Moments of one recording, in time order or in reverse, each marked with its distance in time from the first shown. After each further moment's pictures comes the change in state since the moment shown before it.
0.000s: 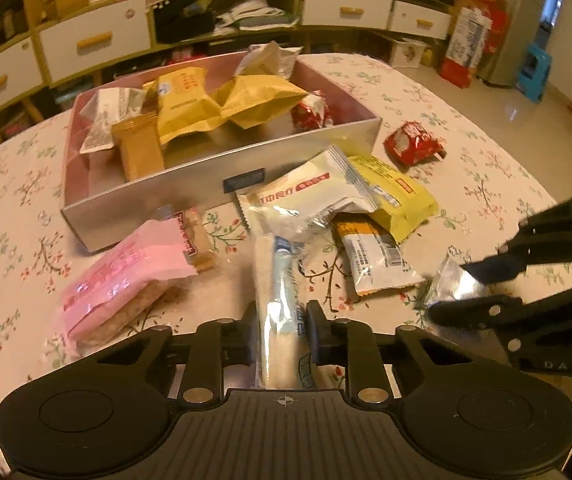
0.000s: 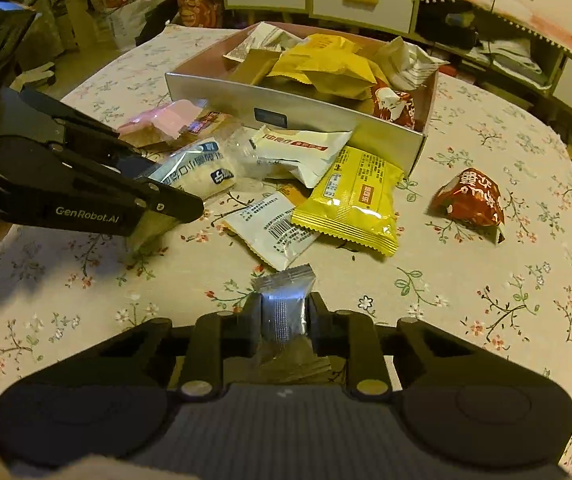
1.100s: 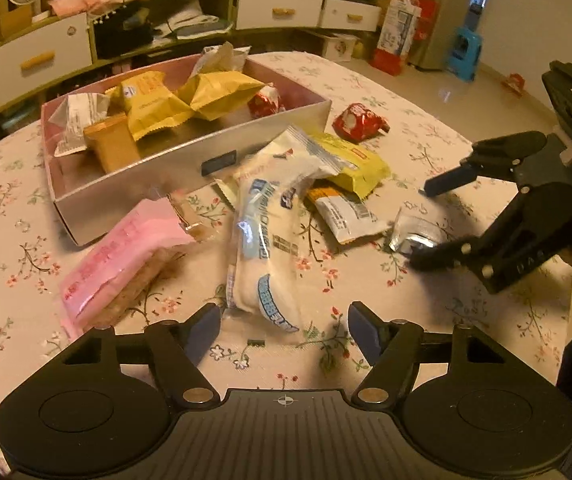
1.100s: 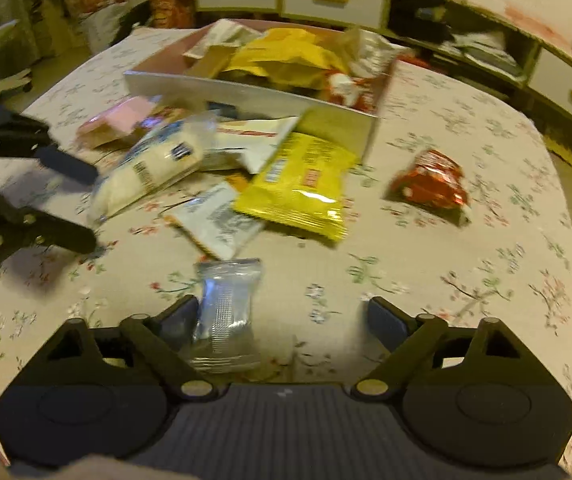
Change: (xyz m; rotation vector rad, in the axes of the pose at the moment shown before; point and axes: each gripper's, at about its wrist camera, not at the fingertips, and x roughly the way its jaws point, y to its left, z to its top) left arm -0.018 0.024 -0.024 0.143 -0.021 -0.169; right arm 0.006 -0.022 -0.009 0.051 -0.011 -0.072
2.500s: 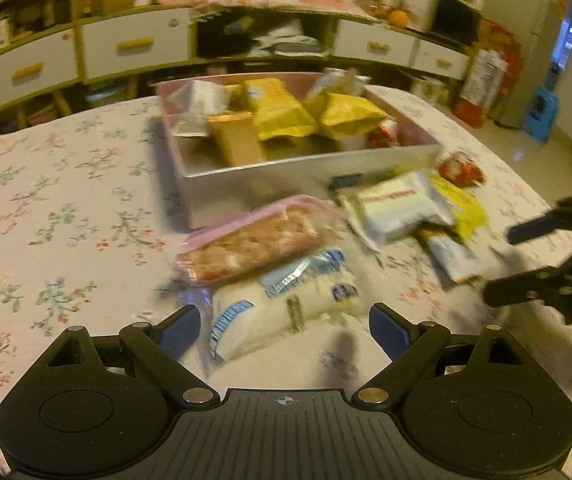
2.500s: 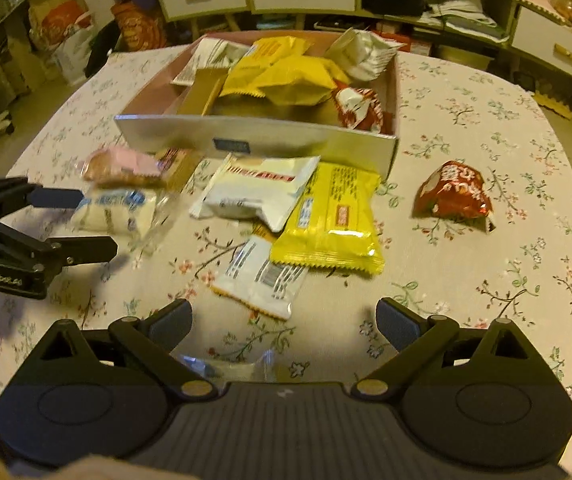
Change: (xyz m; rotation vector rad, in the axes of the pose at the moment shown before) left arm -0.010 0.043 -0.015 -0.184 -0.085 0.147; right arm 0.003 0.022 0.030 0.145 0.041 0.024
